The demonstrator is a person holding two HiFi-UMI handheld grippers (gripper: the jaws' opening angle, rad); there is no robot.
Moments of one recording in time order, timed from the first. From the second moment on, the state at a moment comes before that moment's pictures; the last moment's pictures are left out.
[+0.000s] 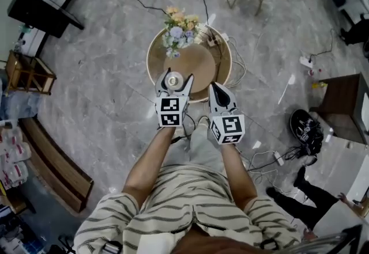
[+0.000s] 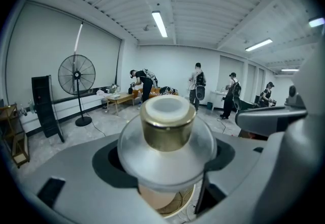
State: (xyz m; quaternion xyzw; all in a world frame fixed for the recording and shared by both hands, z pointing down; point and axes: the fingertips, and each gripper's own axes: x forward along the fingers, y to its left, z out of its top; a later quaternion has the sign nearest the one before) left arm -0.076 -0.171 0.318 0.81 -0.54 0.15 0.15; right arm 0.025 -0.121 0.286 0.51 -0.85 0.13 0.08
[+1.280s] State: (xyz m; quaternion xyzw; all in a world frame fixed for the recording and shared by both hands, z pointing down) left arm -0.090 -0.126 0.195 0.83 -0.54 0.12 0.08; right arm 0.021 -0.109 0.187 0.51 -0.86 0.09 0.03
